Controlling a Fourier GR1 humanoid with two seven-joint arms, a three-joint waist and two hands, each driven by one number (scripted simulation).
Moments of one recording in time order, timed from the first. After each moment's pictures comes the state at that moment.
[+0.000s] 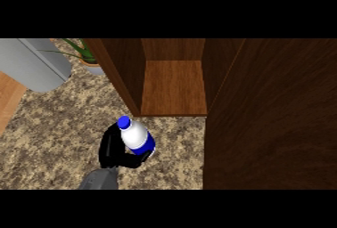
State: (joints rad) left arm -0.20 0.00 -0.16 -0.90 0.45 -0.04 -0.67; right arm 0.99 -0.10 0.23 -2.48 -0.09 0.34 -0.22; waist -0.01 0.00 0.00
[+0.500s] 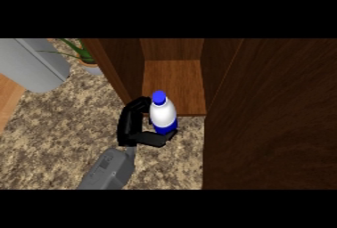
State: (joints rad) left arm -0.36 0.00 -0.34 -1.06 0.45 0.29 -0.51; right arm 0.97 -0.10 0.19 -2.47 -0.10 0.34 -0.21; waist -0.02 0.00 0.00
